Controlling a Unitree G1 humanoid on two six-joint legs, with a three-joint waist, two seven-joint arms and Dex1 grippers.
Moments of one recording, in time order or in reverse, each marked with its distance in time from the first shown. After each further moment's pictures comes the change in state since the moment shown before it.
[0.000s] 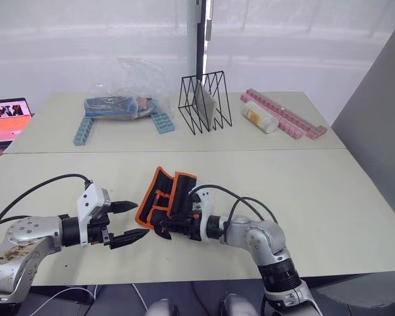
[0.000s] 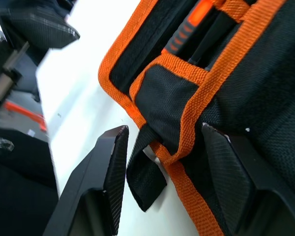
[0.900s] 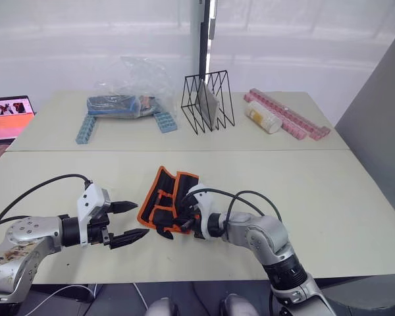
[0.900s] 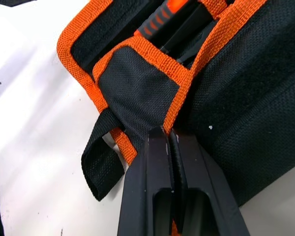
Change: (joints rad) left arm 0.001 0.000 0.000 0.000 -0.001 -0.001 0.001; right arm -0.043 -0.114 0.198 -0.098 -0.110 -0.046 -0.073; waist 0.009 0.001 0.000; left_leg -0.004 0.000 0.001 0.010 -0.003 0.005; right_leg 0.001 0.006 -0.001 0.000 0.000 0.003
